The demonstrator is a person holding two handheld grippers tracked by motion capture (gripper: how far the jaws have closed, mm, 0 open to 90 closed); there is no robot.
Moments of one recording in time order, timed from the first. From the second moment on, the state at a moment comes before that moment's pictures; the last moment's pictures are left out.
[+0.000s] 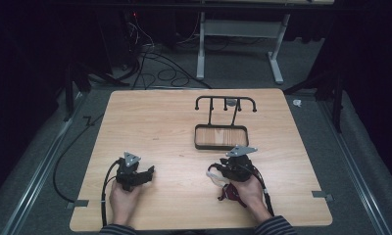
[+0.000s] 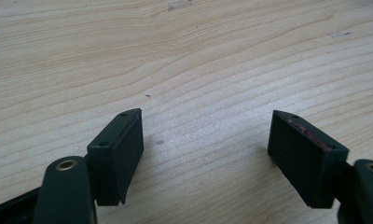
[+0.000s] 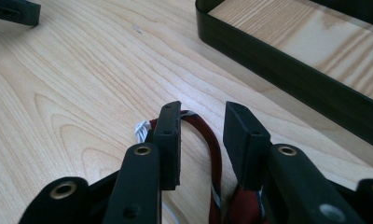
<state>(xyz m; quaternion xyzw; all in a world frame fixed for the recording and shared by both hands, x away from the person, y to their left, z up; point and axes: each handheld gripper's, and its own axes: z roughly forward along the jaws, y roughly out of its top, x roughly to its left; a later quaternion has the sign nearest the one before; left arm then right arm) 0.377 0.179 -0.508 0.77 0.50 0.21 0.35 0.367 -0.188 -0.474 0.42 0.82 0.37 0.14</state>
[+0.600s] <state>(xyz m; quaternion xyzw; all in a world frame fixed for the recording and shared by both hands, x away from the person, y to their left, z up) 0.377 0.180 -0.508 0.77 0.50 0.21 0.35 0.378 -0.179 -0.486 0.42 0.83 0.35 0.13</state>
